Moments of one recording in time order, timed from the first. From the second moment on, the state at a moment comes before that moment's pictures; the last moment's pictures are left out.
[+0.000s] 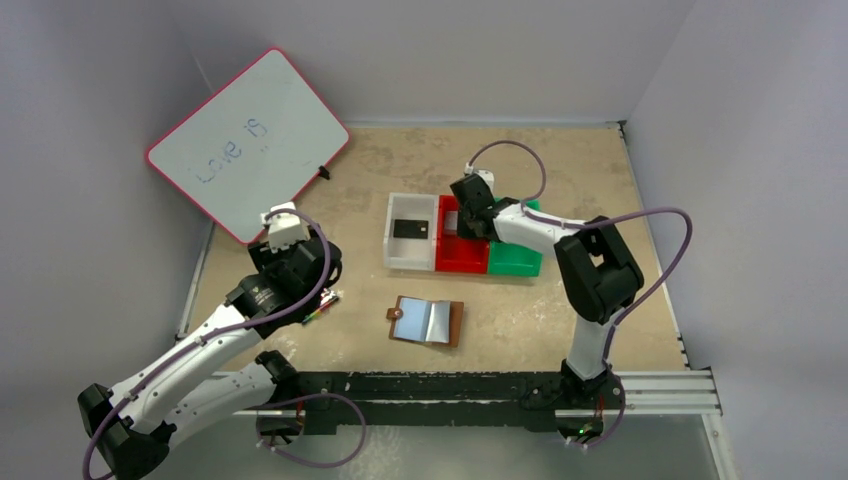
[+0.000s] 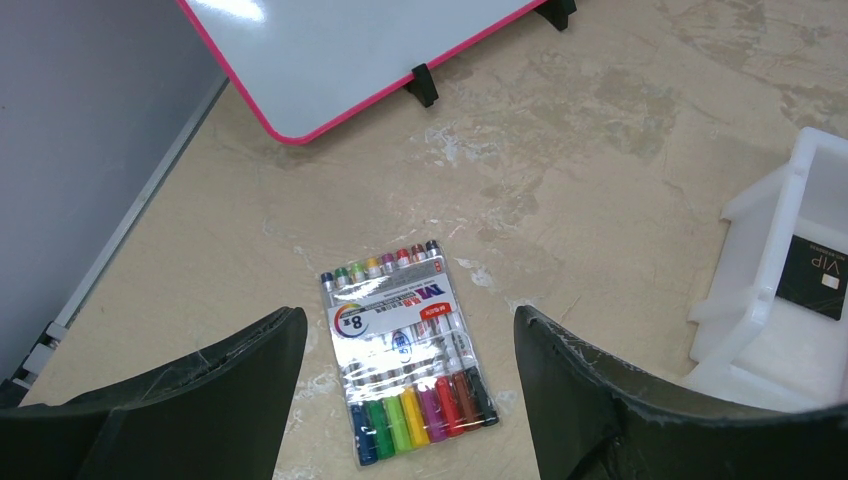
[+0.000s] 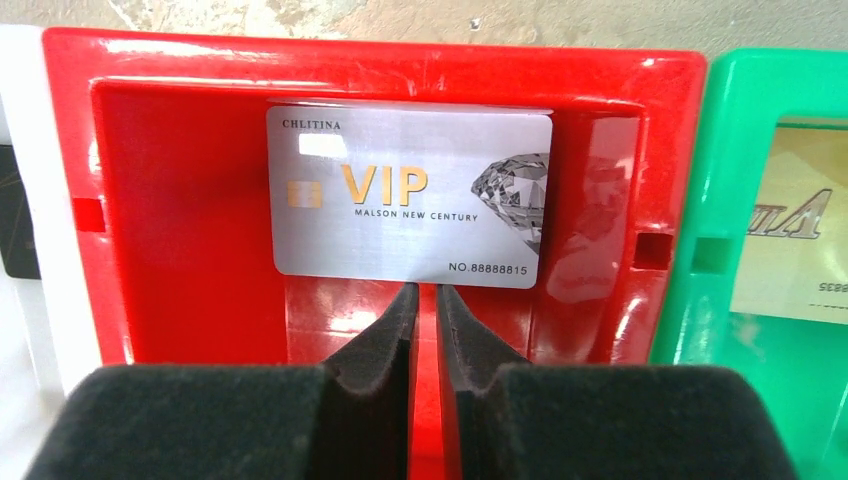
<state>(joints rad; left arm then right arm) -0.74 0.82 0.78 -0.77 -1.02 -0.70 0.57 1.85 1.19 -0.31 0.30 0.55</state>
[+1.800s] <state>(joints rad) -0.74 0.97 0.62 -0.62 -0.36 -0.87 0.63 1.16 0.30 0.15 -0.40 0.88</state>
